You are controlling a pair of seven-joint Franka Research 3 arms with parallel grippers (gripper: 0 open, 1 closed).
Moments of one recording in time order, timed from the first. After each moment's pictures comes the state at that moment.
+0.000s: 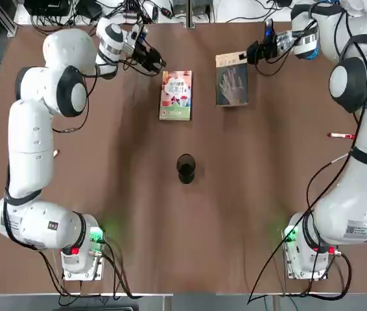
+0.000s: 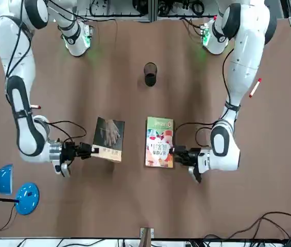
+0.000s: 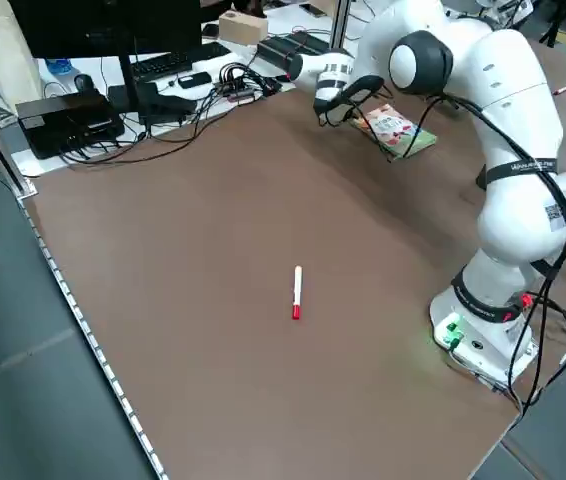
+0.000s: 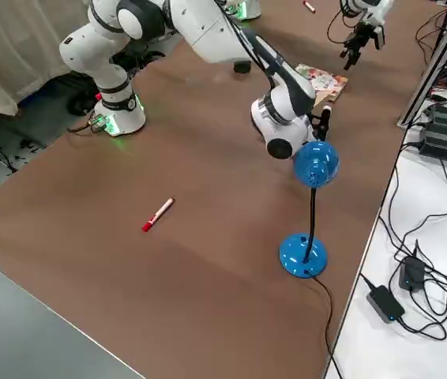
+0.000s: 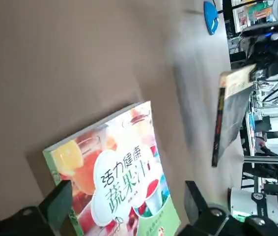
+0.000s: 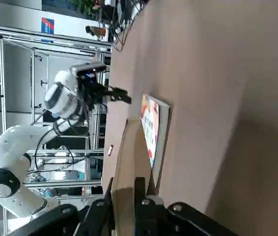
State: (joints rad) left arm -0.20 0.91 -0.07 -1.36 -1.11 2.00 0.79; right arm -0.02 0.78 0.05 -1.62 1.32 1.78 -0.90
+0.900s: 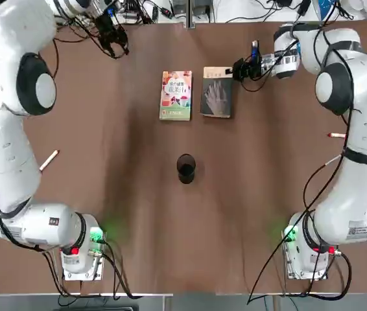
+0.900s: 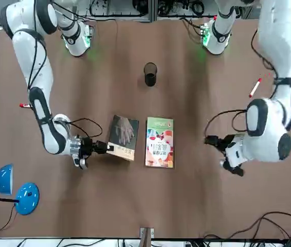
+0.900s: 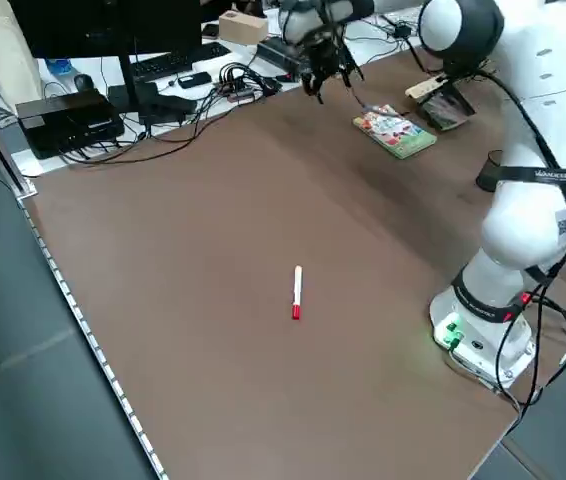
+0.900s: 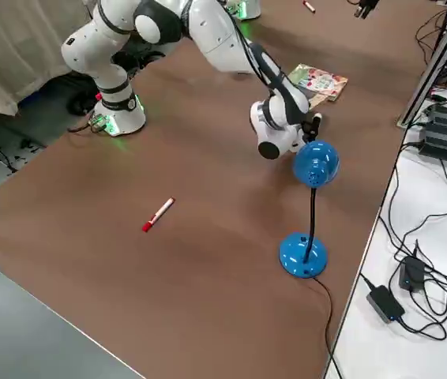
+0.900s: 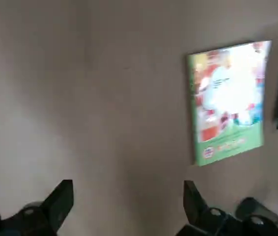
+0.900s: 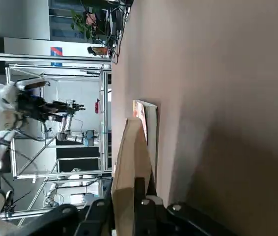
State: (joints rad) left arm -0.10 0.53 -0.04 -1.43 -0.27 1.77 0.20; right arm 0.09 0.86 0.05 -1.67 1.54 1.87 -0.99
